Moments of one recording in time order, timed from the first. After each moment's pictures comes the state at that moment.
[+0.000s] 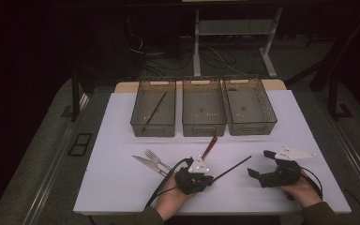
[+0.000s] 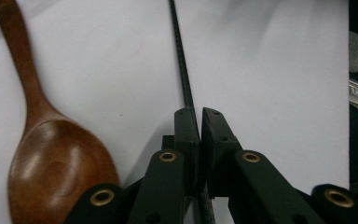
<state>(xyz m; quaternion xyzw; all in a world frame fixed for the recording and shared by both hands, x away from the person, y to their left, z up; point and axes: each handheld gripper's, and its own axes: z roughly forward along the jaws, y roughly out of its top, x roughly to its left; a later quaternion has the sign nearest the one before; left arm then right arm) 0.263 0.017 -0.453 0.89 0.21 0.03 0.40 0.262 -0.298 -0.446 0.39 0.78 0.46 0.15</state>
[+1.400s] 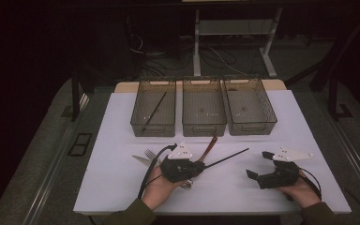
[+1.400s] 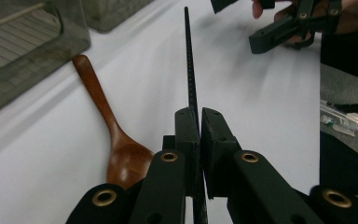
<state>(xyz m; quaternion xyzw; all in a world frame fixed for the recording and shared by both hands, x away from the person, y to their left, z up) 0.277 0.055 -0.411 0.85 0.22 0.03 0.47 0.262 -0.295 -0.449 0.38 0.79 0.45 0.15</state>
